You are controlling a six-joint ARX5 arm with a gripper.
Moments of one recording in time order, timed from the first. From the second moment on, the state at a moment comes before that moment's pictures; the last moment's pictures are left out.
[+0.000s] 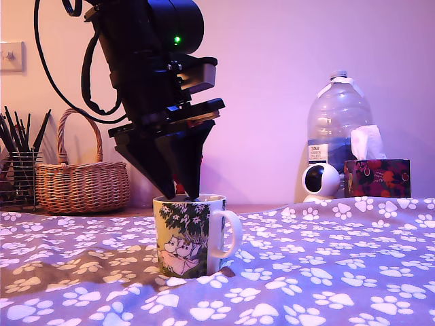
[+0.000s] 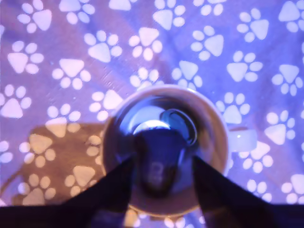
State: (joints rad) arm -0.70 1.78 1.35 -0.77 0.06 0.00
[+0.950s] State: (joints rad) arm -0.70 1.65 1.35 -0.78 0.07 0.02
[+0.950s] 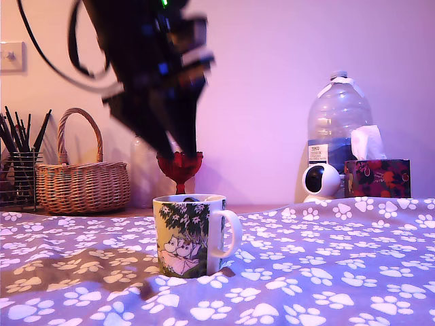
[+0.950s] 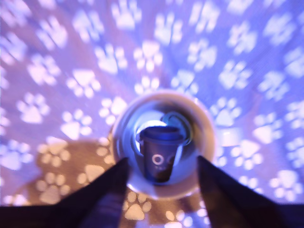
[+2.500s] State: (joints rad) arm -0.17 0.98 0.64 -0.12 0.18 -0.07
